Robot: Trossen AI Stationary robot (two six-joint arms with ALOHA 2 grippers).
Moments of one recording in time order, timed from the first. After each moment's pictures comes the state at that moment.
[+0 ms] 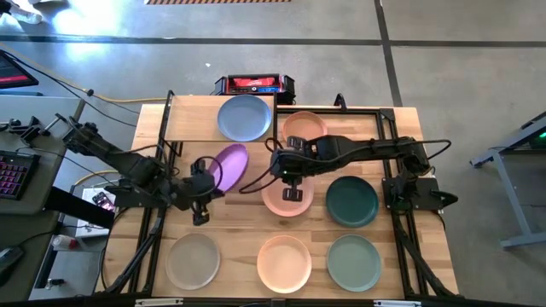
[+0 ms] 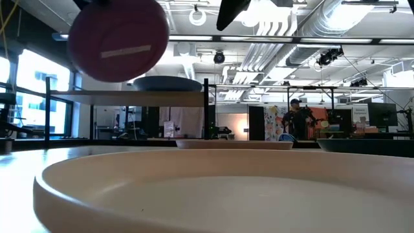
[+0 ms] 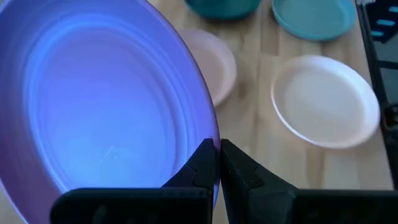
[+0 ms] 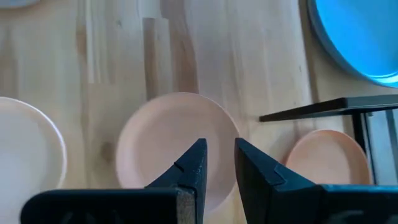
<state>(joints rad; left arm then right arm) -0.48 1.08 1.06 -0.84 -0.48 -0.48 0.10 1.89 2.01 -1.23 0.26 0.07</state>
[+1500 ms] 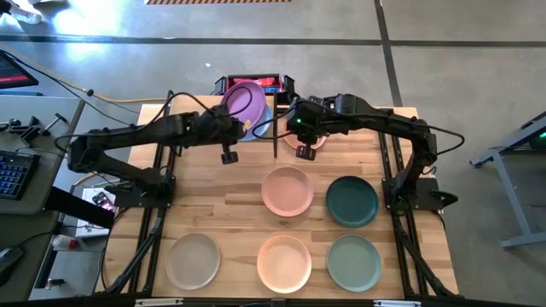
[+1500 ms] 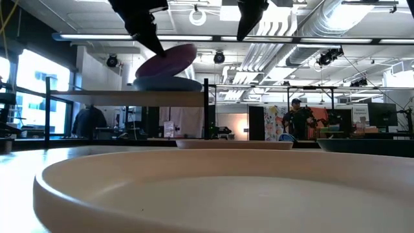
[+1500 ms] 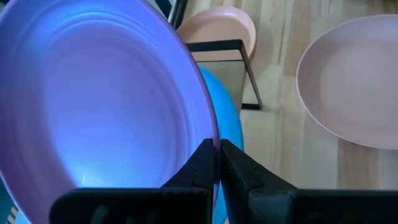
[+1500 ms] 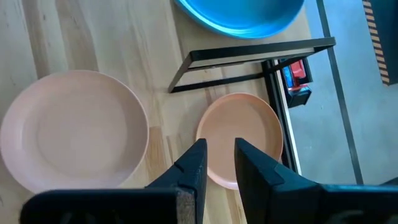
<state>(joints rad) 0.25 1.26 1.15 -0.66 -0.29 0.31 -0.17 1.78 2.01 -1.32 0.28 -0.09</state>
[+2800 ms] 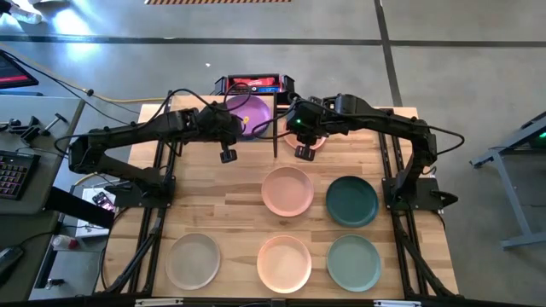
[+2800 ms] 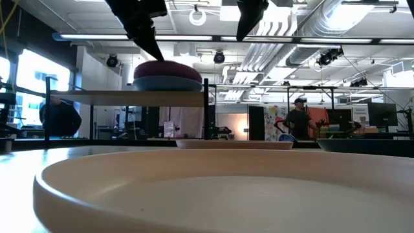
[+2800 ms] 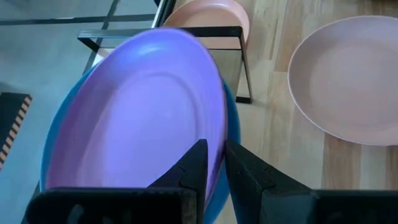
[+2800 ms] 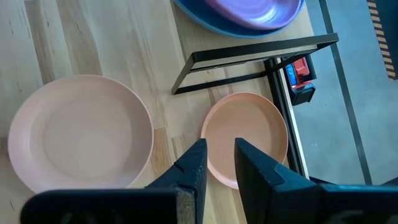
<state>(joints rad) 0.31 1.26 1.15 -0.69 -0.20 0.27 -0.16 1.78 2.01 -1.32 0.28 -0.05</state>
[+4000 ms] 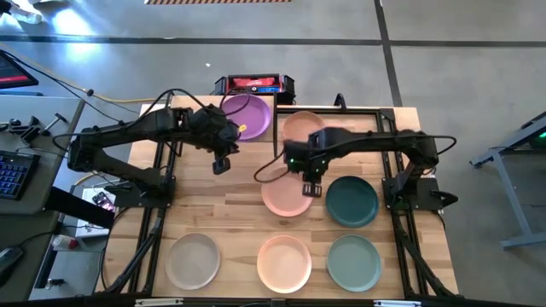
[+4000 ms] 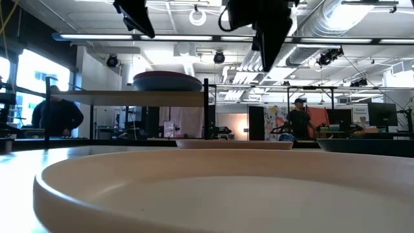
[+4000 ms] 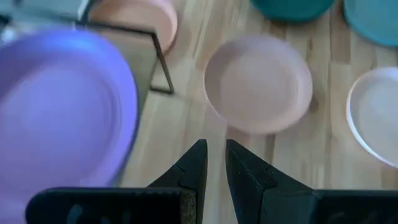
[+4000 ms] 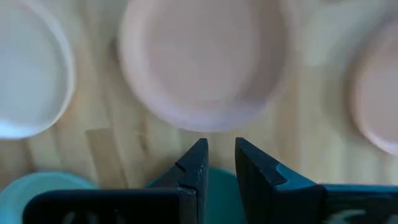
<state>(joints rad) 0.20 1.26 1.32 -0.97 -0.02 0.01 -0.02 1.78 1.66 -1.29 -0.07 0.07</state>
